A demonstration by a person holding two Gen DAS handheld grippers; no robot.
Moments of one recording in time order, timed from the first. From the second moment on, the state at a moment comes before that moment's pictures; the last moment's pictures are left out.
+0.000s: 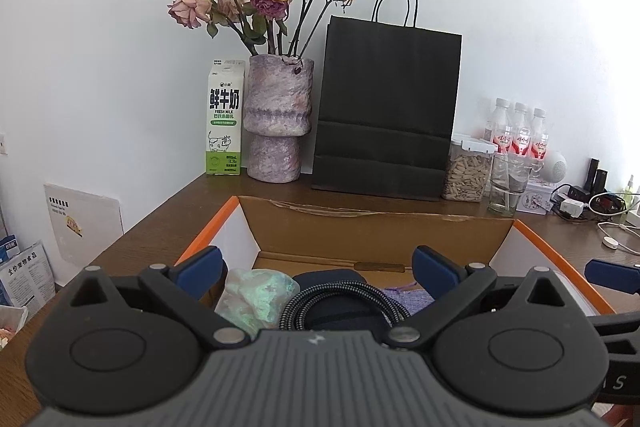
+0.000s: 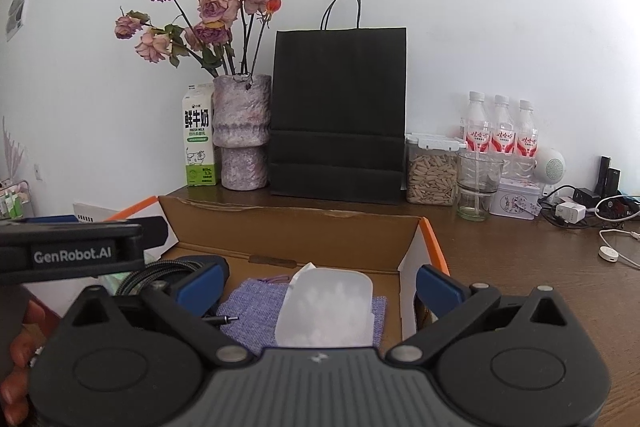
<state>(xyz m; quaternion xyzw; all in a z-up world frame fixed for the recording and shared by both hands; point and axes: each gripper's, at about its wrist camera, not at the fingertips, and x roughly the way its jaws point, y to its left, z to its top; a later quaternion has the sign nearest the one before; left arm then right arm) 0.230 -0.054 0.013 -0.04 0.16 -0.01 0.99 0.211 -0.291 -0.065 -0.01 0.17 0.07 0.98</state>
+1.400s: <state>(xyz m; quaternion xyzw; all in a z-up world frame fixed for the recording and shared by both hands) 0.203 -0.055 0.035 -0.01 0.13 -0.01 0.99 0.204 -0.297 -0.060 0.00 0.19 0.08 0.98</state>
